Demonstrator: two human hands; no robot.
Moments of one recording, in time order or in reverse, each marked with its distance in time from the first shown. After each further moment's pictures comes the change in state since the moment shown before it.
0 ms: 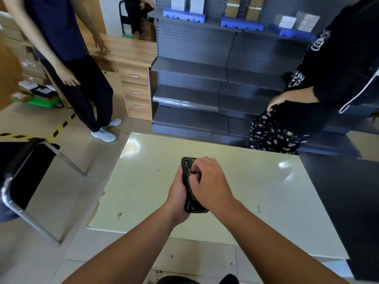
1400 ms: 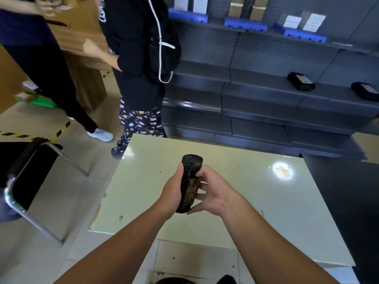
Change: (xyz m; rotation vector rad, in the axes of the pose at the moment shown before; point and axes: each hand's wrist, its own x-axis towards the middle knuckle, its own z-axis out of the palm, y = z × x) left_hand 0.008 0.022 -0.021 0.497 0.028 0.332; right_hand 0.019 0.011 0.005 1.243 -0.455 1.036
